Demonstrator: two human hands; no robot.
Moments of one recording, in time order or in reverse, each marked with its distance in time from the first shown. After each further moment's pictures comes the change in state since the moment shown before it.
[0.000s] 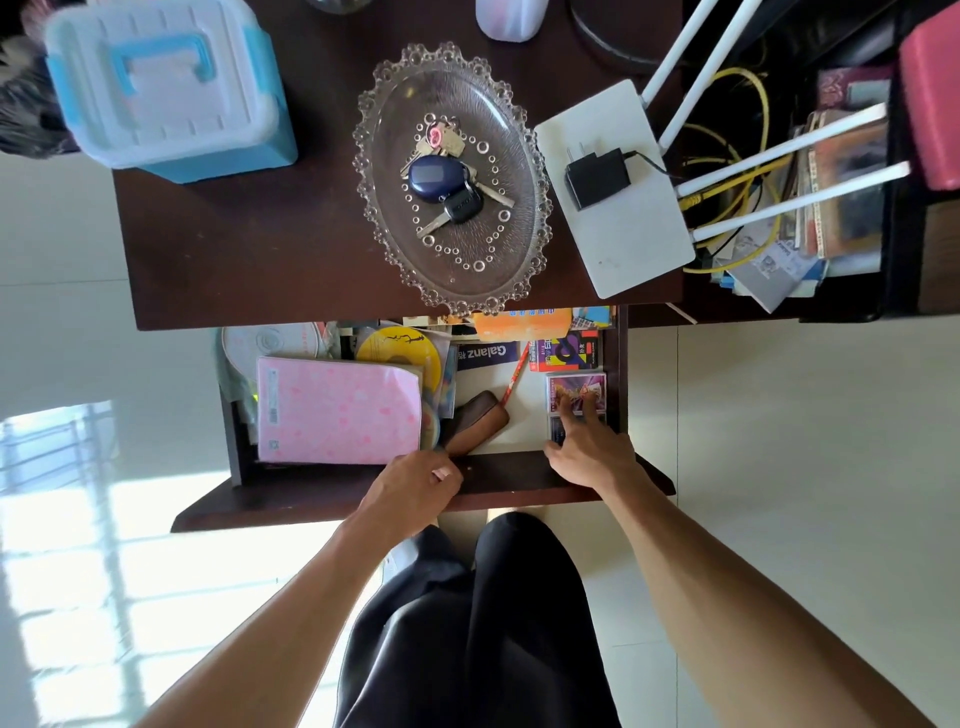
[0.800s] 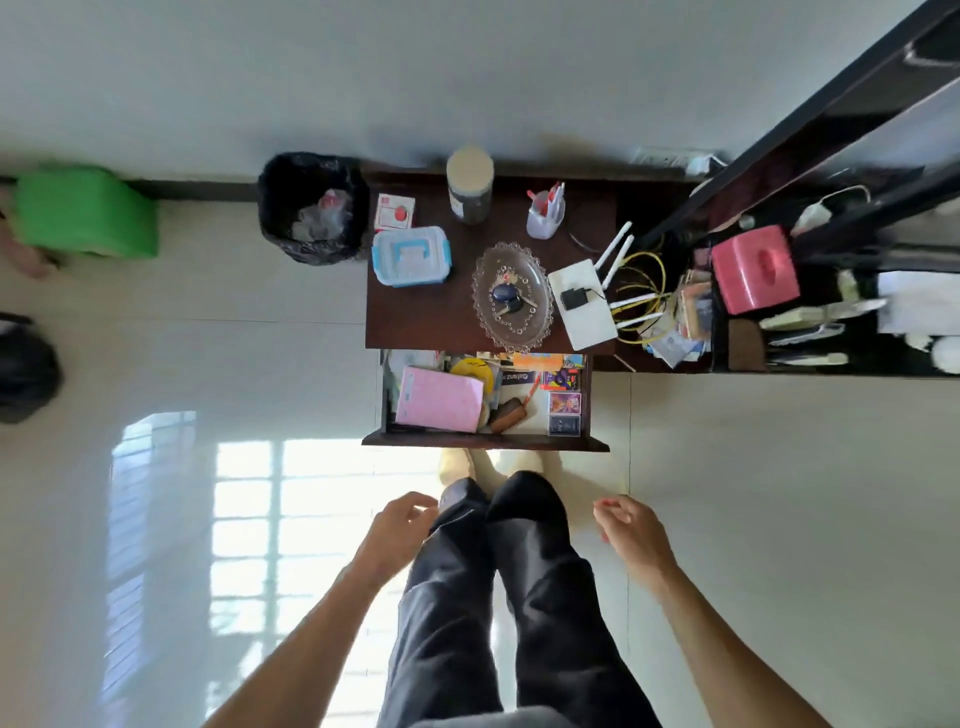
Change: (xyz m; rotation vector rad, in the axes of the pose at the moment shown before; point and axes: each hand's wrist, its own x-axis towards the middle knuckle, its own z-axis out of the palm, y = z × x) left_hand -0.415 0.030 -0.109 -0.356 0.130 -0.106; right_hand -0.454 -0.004 -0.078 0.759 0.164 0.081
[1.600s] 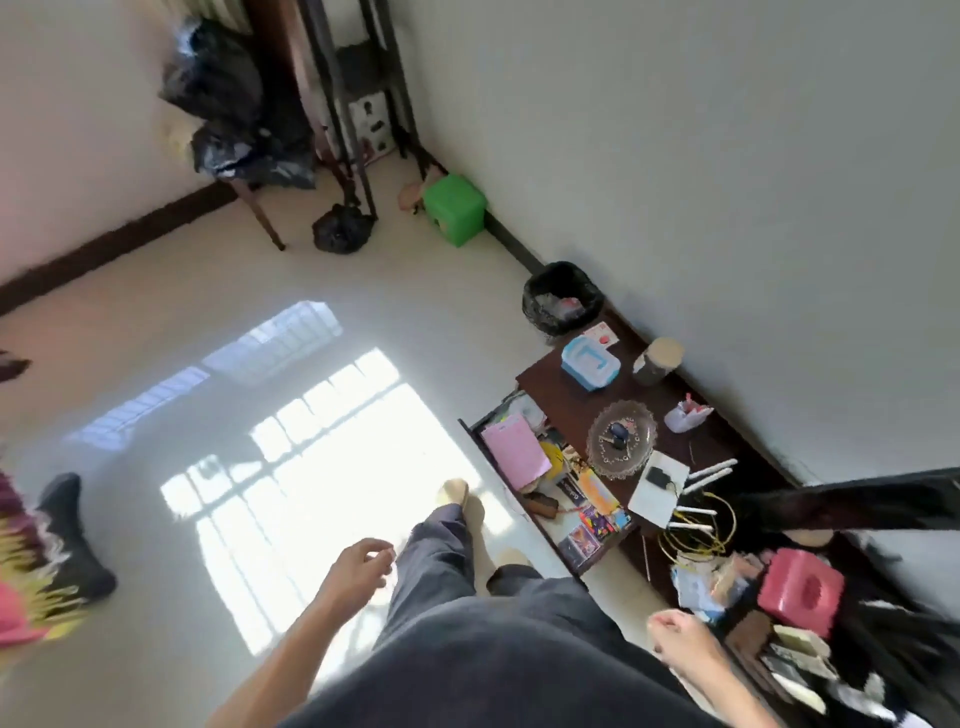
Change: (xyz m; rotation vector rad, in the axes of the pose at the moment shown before) left_hand -0.287 -0.082 0.165 -0.800 0.574 -0.228; right_hand -0.085 -0.003 -0.178 -0.757 -0.099 -0.324
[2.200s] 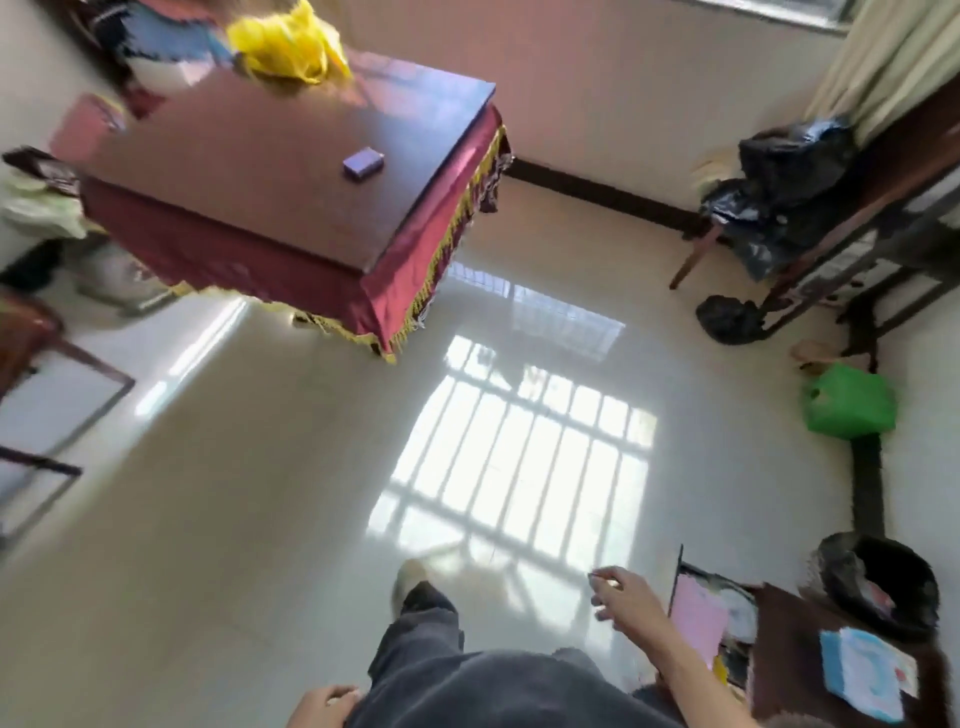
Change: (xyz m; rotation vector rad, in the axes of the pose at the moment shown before) left_hand -0.242 -0.330 0.104 -0.902 0.400 -0.608; right_hand -0.157 -0.270 0.251 -0.740 -0.409 -0.768
